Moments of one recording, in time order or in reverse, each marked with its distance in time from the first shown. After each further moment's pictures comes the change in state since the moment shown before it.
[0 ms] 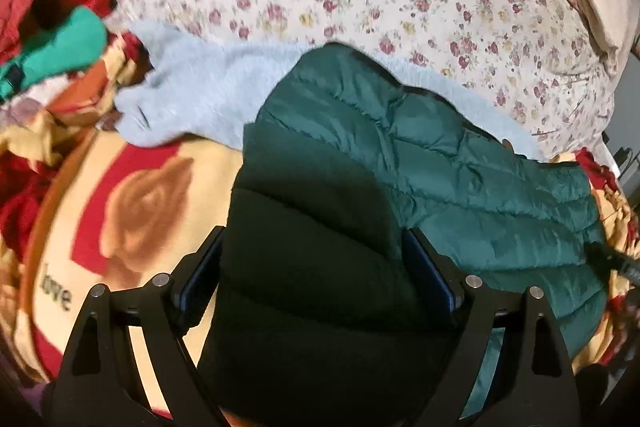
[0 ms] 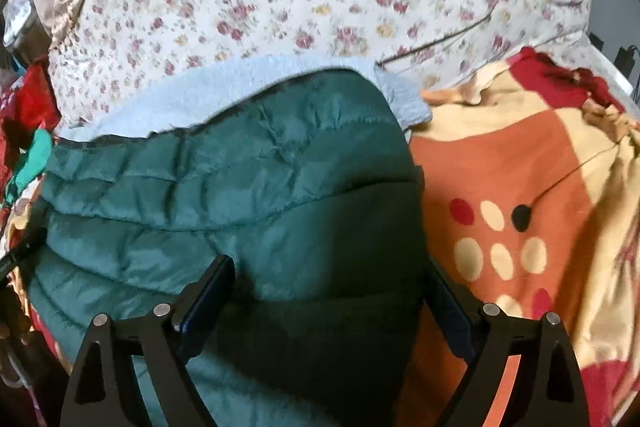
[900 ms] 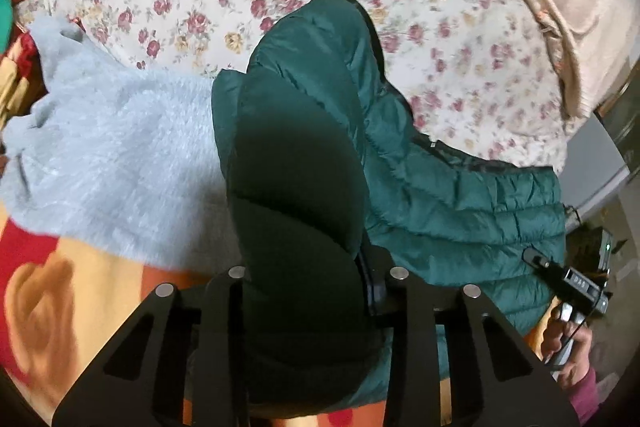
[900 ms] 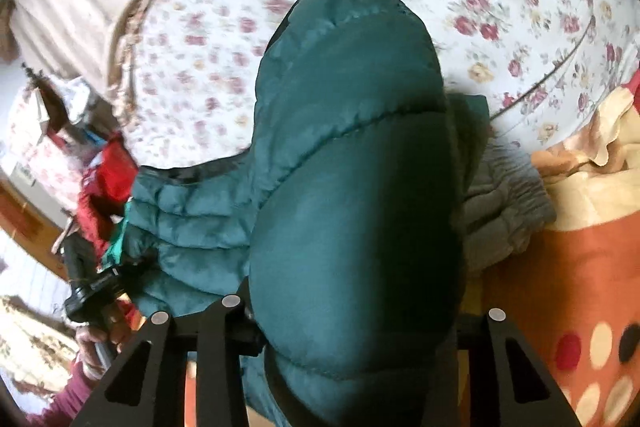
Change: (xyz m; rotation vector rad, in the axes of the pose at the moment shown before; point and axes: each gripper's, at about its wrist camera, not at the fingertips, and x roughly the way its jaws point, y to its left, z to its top) left arm 0.068 -0.006 0.104 -0.114 0.052 -0.326; right arm 0.057 -0.021 0.108 0.114 -0.044 0.478
